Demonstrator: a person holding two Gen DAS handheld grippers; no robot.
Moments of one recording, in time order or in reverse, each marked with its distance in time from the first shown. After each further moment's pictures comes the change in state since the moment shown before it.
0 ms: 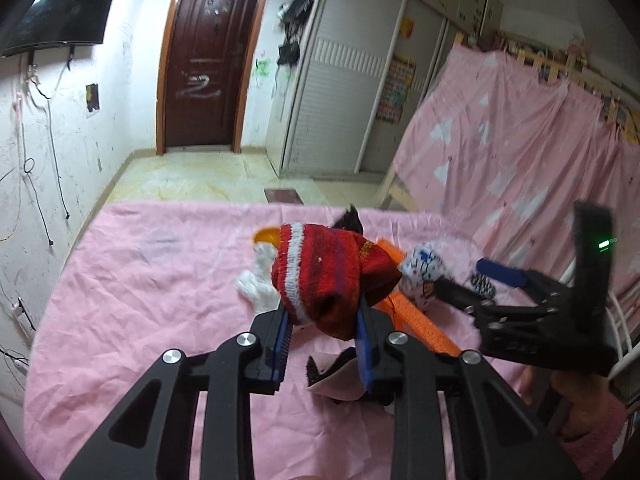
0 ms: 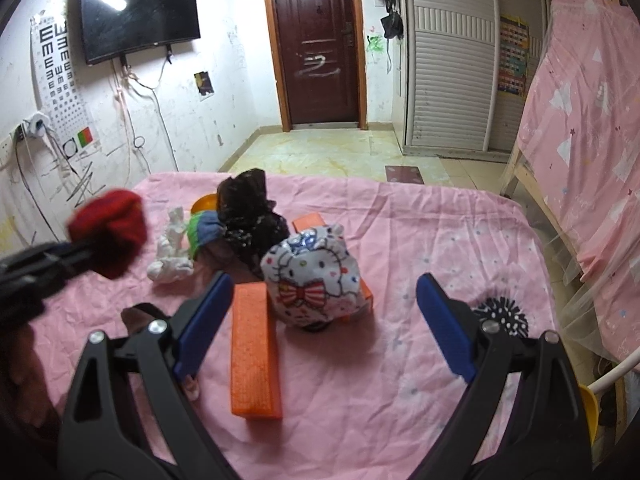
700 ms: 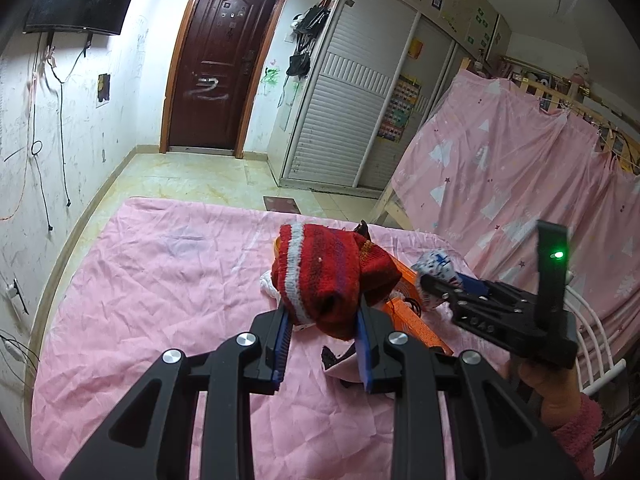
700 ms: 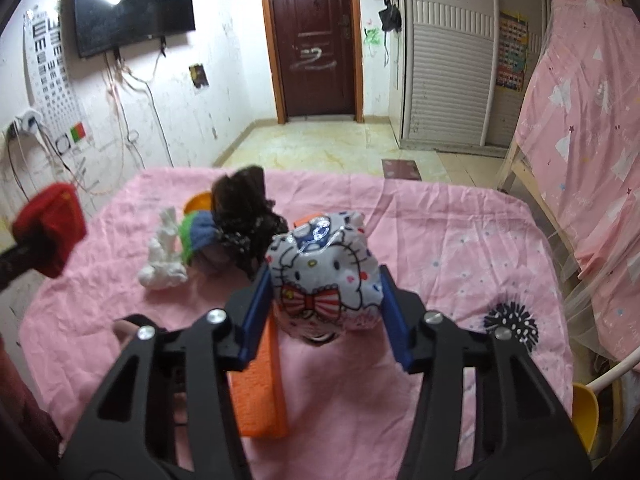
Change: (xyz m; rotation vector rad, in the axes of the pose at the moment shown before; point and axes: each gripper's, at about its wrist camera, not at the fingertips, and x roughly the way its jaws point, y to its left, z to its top) left arm -0.031 0.022 -0.005 -0.072 -0.030 -0.032; right arm -0.001 0.001 0.003 0.025 -0.001 -0.005
